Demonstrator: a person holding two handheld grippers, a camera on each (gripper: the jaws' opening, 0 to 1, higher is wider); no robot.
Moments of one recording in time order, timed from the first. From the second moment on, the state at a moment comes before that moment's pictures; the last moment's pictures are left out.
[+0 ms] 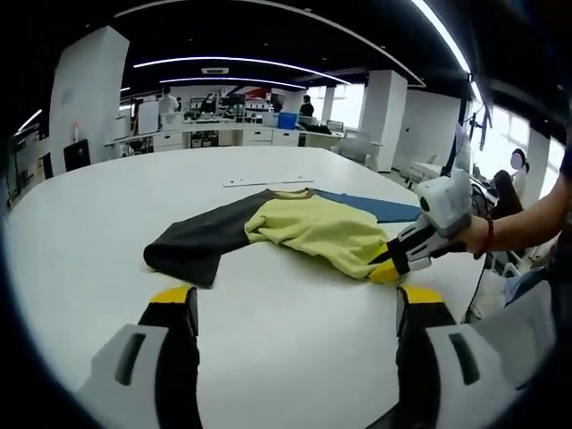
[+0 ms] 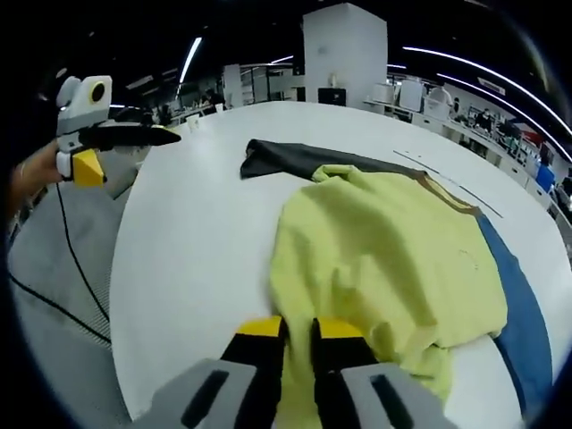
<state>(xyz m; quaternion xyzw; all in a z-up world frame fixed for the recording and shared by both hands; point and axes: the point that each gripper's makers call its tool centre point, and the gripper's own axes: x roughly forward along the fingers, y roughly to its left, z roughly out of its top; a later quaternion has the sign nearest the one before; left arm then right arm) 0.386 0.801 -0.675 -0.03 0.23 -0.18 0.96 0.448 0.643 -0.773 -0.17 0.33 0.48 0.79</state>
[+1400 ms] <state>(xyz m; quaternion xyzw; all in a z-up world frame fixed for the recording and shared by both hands) 0.418 0.779 -0.680 -0.03 0.23 -0.20 0.95 0.572 0.589 -0.686 -0.11 0.30 0.39 0.86</state>
